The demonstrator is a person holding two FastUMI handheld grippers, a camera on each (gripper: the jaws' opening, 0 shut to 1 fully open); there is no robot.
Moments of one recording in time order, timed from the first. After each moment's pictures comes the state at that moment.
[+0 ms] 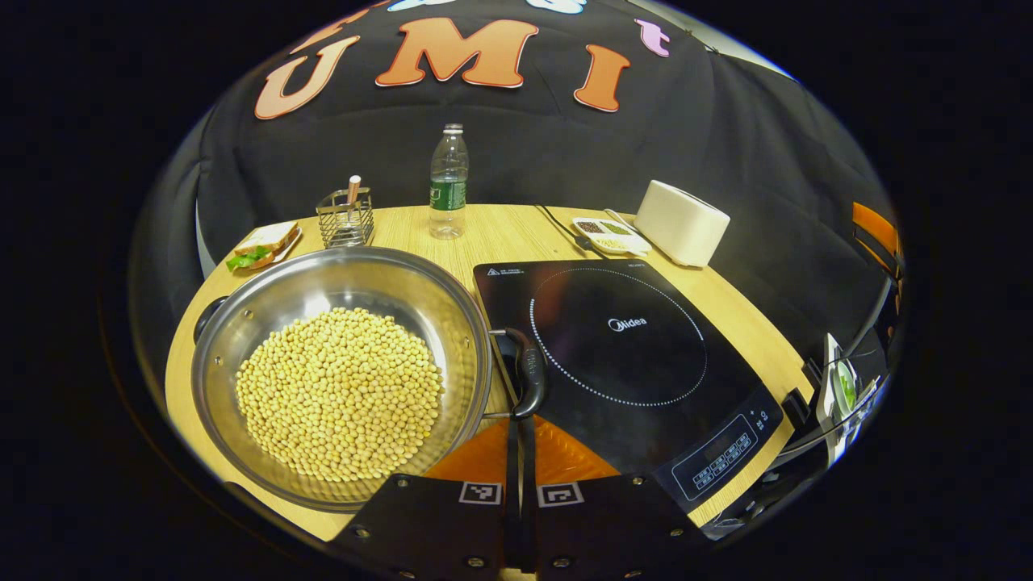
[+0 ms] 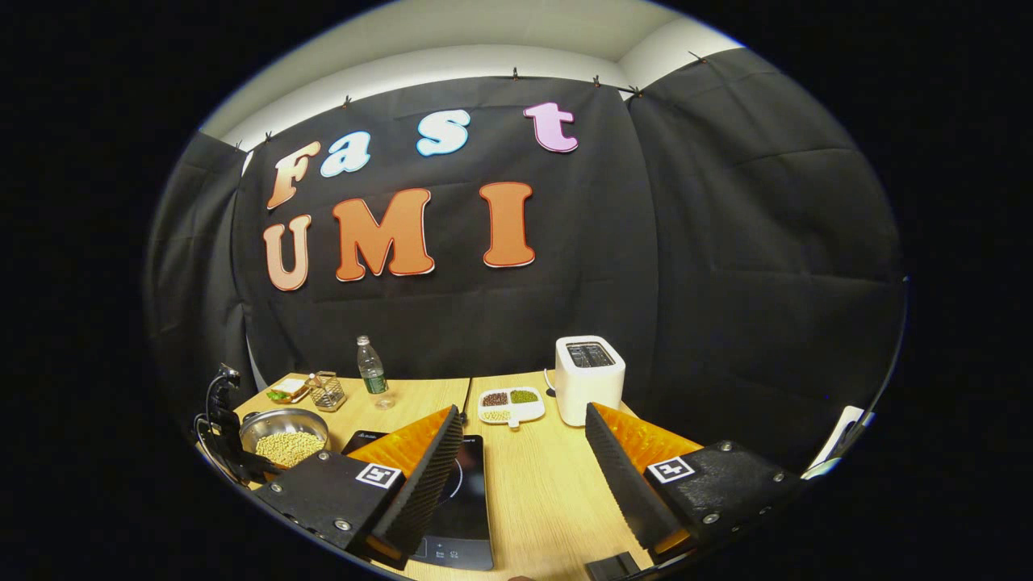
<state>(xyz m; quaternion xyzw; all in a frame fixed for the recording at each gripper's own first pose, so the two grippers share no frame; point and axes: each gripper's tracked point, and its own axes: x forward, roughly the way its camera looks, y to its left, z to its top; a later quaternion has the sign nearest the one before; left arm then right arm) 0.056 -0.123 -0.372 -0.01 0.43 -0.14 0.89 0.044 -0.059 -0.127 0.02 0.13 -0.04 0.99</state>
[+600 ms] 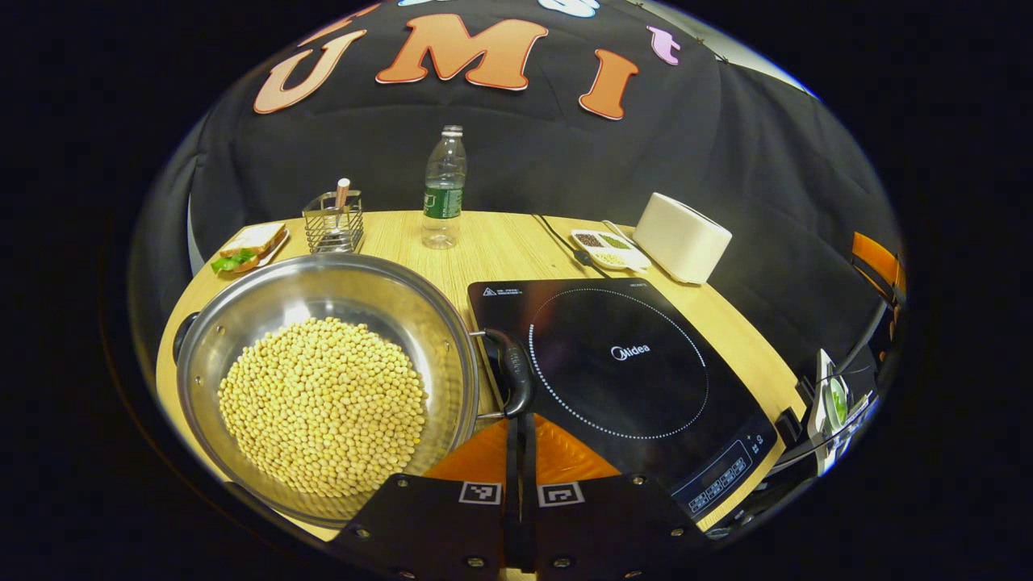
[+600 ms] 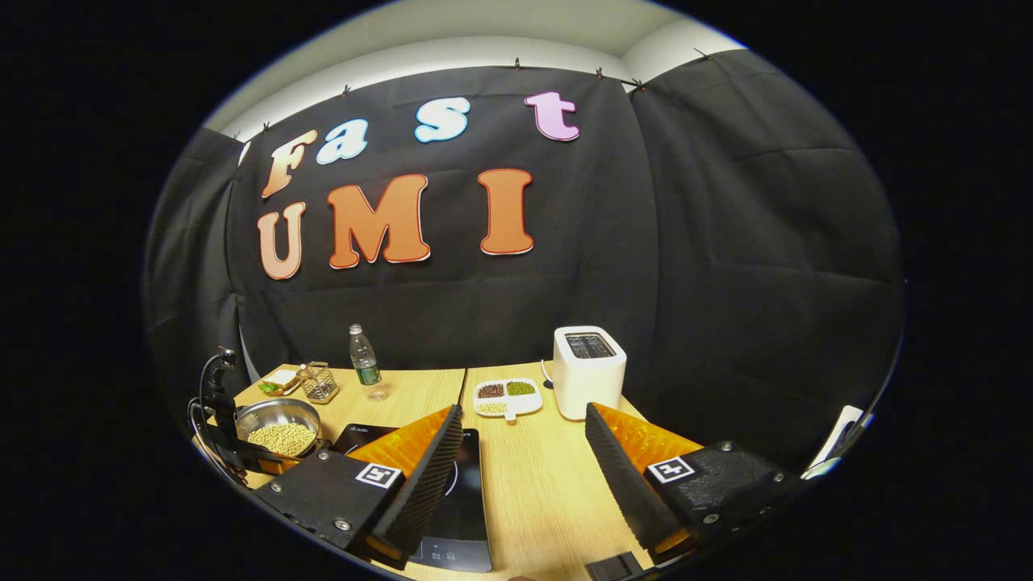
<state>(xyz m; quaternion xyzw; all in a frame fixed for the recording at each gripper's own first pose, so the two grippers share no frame) 0.084 -0.131 -0.376 -0.03 0.43 -0.15 0.89 0.055 -0.052 -0.143 0.01 0.15 -0.05 0.99</state>
